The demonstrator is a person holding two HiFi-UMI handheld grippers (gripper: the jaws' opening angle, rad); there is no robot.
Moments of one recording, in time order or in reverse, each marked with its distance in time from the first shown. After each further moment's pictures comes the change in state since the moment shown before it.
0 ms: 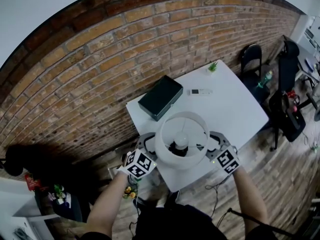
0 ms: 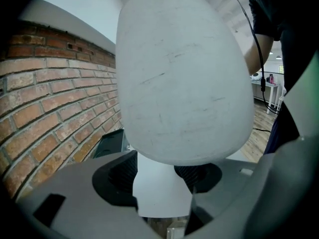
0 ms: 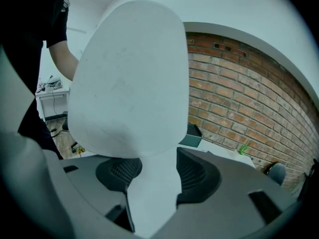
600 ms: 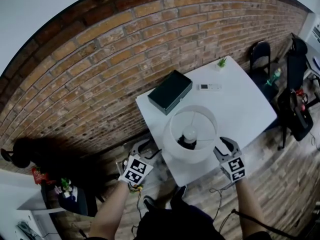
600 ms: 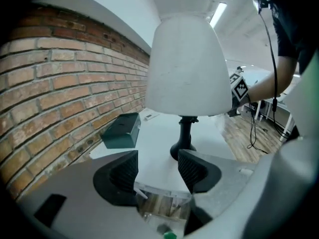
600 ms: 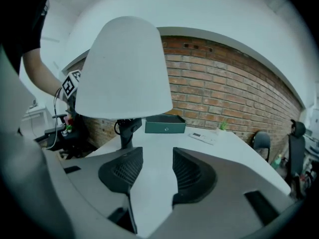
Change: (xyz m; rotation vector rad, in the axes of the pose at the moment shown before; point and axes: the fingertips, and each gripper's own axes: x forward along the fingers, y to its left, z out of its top) left arm -0.057 -0.016 -0.051 -0.289 0.028 0.125; right arm -0.037 0.005 -0.041 0.215 -0.044 -0.195
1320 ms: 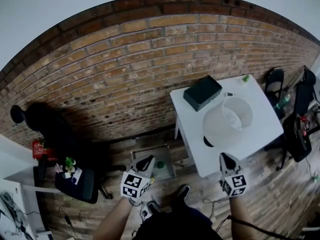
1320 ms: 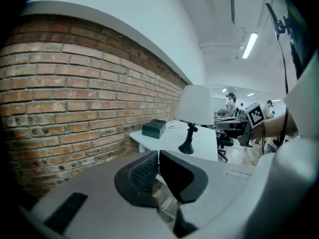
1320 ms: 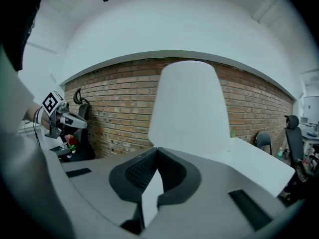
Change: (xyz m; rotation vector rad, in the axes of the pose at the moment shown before) left arm -0.235 0.000 -0.106 -0.364 -0.202 0.229; right arm -0.050 0.183 0.058 0.105 -0.096 -0.046
